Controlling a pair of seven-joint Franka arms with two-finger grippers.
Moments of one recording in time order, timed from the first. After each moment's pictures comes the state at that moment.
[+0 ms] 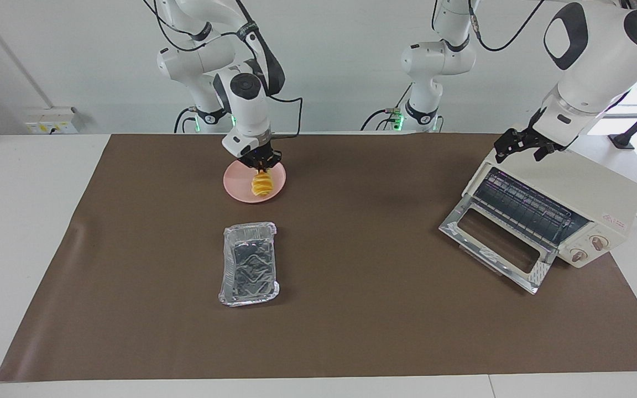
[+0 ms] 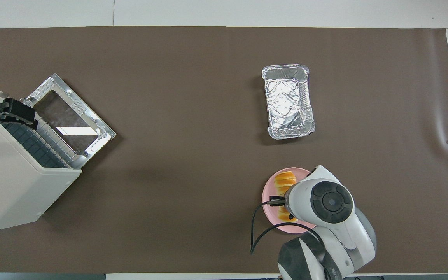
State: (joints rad) left arm -0.02 0.08 -0.02 -1.52 0.01 1.45 -0.01; right arm 0.46 -0.17 0.05 -2.52 0.06 2.26 0.49
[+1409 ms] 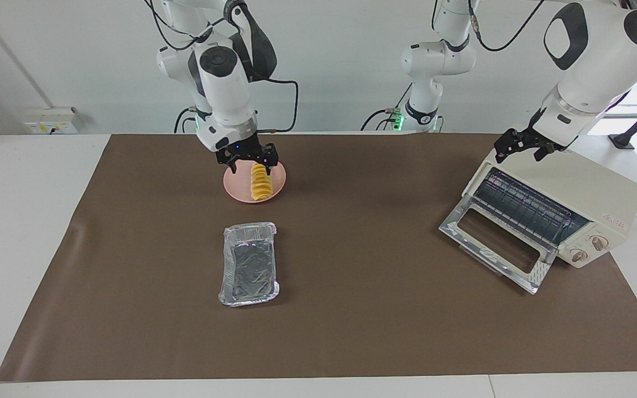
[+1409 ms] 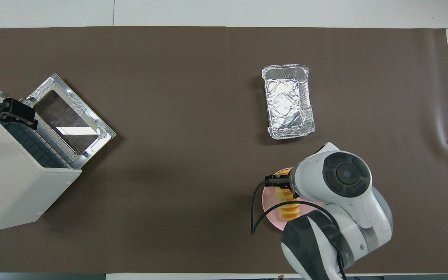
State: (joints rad) left arm -0.02 0.08 -0.02 -1.52 0.01 1.45 -0.01; right arm 0.31 -0.10 0.04 -2.07 0.06 1.99 0.45
